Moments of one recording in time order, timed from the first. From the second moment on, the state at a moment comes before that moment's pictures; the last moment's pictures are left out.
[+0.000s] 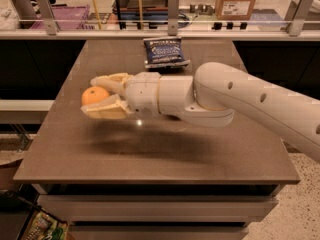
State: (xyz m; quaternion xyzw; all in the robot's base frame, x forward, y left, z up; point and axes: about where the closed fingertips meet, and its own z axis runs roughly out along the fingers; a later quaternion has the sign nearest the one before) arm 0.503 0.139 0.911 -0.54 0.52 0.36 0.56
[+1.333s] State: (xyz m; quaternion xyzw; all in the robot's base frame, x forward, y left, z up) arm 0.516 0.115 1.001 -0.60 0.43 0.29 0.61
